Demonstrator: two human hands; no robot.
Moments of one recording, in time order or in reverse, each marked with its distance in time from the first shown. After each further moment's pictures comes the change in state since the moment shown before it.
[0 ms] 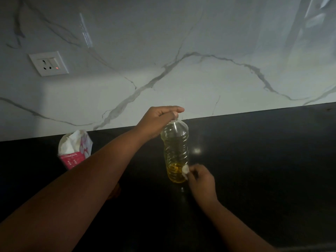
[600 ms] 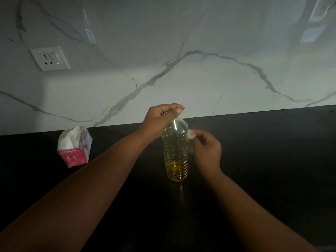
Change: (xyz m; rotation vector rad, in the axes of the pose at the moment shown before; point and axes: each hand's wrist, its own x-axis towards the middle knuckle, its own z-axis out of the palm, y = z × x) left_hand 0.000 -0.008 0.014 -0.094 0.131 0.011; right_hand 0.046 -0.067 -0.030 0.384 0.205 -0.102
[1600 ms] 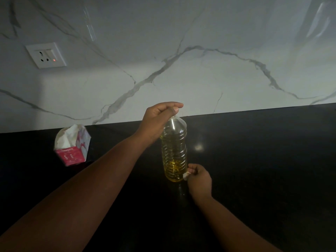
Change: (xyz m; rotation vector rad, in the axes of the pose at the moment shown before) left_hand -0.001 -0.005 0.009 -0.047 0.031 0.025; right_hand -0.038 0.083 0.000 -0.182 -0.098 0.585
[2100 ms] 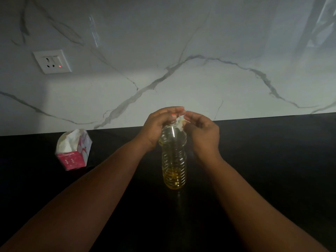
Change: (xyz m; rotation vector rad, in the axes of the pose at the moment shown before) left_hand 0.010 -0.005 -0.003 -0.180 -0.063 -0.075; right_hand -0.014 -0.152 -0.016 0.430 -0.055 -0.471
